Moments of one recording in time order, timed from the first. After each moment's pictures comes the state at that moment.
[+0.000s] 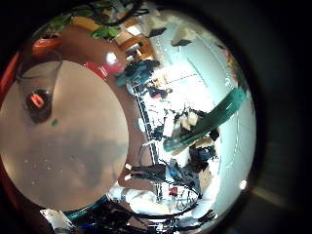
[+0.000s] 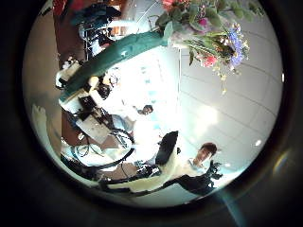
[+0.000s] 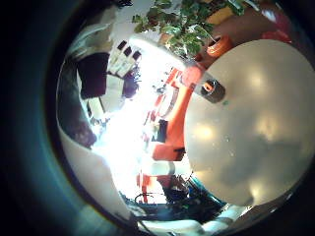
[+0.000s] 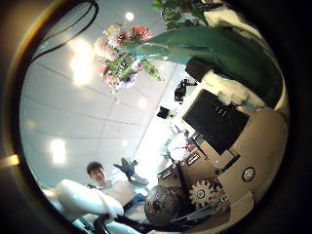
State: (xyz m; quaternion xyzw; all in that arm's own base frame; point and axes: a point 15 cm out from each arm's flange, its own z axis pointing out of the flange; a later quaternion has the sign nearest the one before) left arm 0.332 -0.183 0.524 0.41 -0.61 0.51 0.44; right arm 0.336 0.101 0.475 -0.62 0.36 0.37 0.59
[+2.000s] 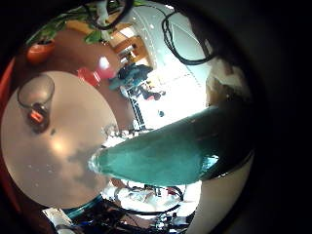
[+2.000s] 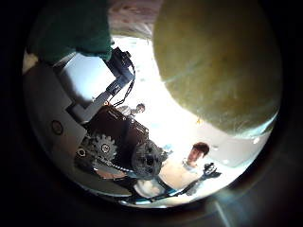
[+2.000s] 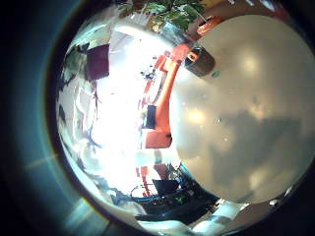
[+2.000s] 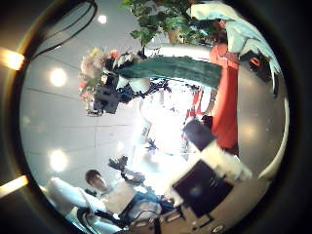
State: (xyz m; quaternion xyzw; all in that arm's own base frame) left arm 0.348 -0.135 0.614 0.41 -0.62 0.56 0.36; right arm 0.340 0.126 0.385 -0.64 0.42 0.39 0.51
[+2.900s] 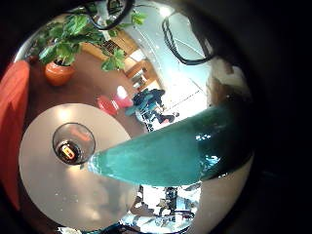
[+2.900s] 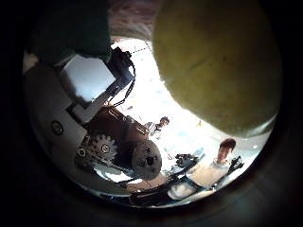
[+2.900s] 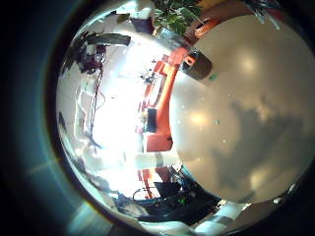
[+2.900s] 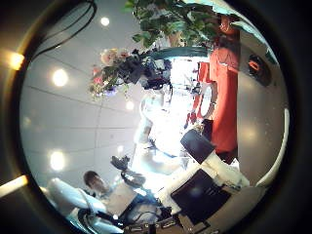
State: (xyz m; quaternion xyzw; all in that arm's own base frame) left arm 0.444 -0.091 0.583 0.46 -0.60 0.60 0.27; right arm 0.343 0.124 0.388 -0.64 0.42 0.39 0.51
